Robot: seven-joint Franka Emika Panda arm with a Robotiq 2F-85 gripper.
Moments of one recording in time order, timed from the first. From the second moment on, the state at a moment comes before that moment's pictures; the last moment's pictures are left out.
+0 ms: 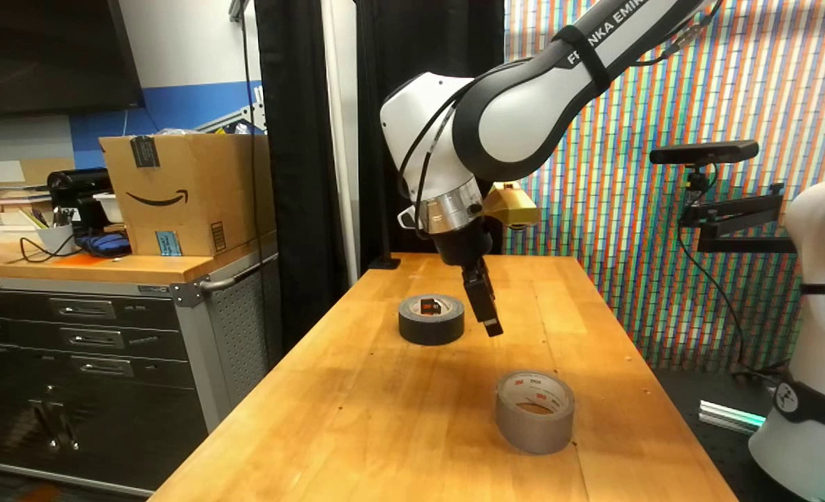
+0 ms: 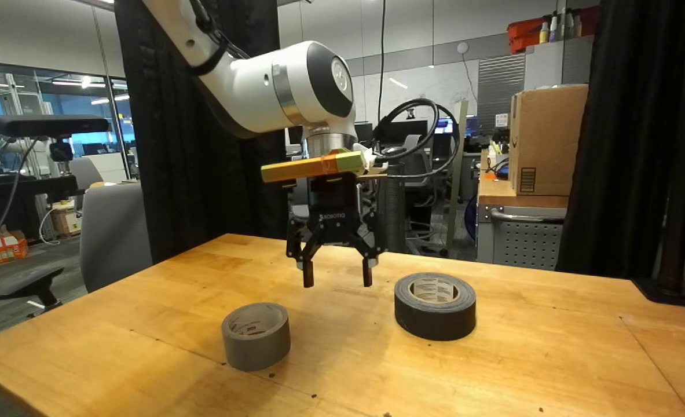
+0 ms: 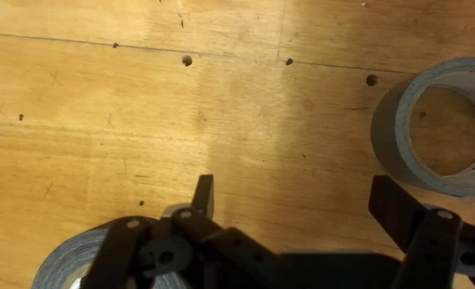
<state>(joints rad) 0.05 0.03 0.04 -2.21 -0.18 1.90 0.00</state>
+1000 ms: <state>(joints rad) 0.07 0.01 0.08 -2.24 -0.20 1.89 0.00</state>
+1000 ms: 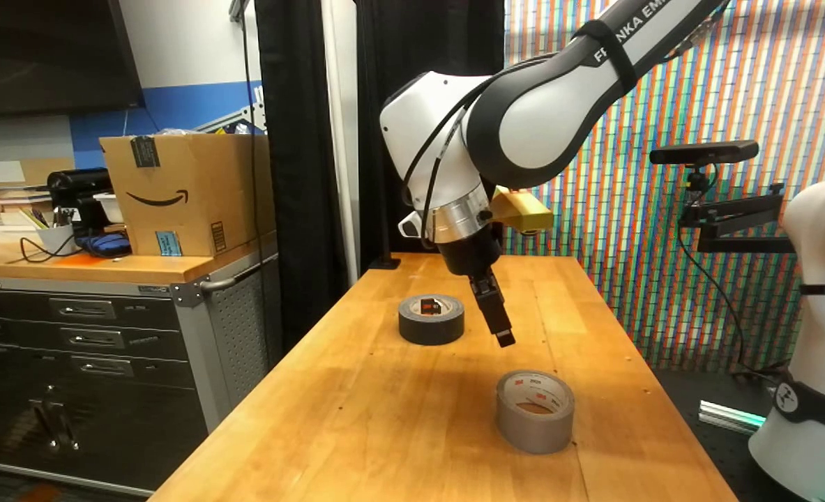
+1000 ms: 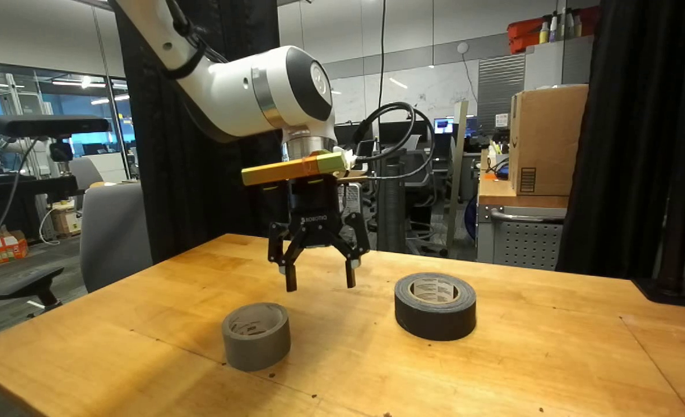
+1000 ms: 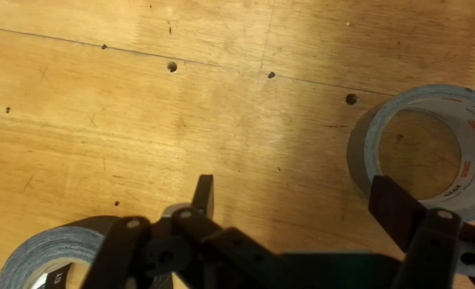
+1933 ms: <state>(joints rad) 0.09 0.01 0.10 -2.25 -0.35 1.87 -0.07</state>
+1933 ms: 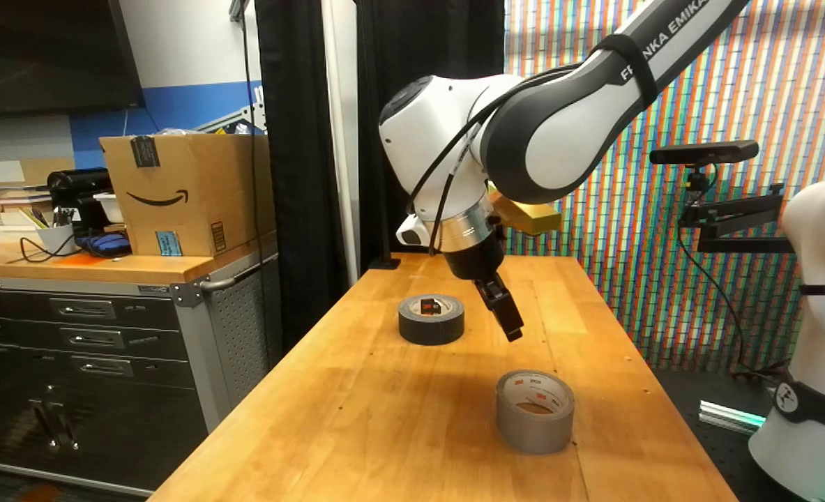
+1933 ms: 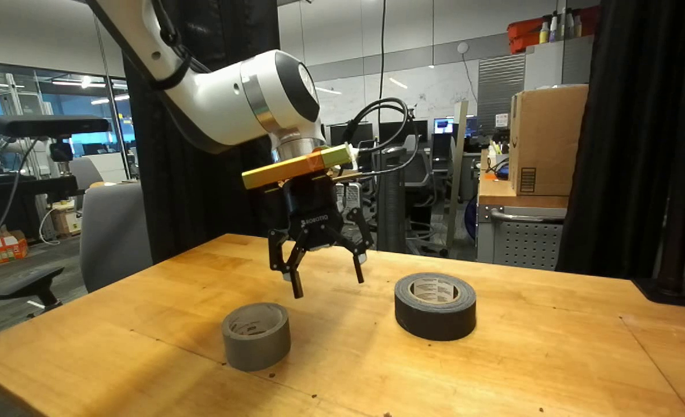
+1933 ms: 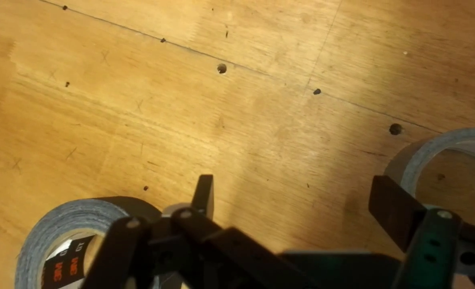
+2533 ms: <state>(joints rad) 0.09 0.01 0.10 -2.25 -0.15 1.87 -0.09</state>
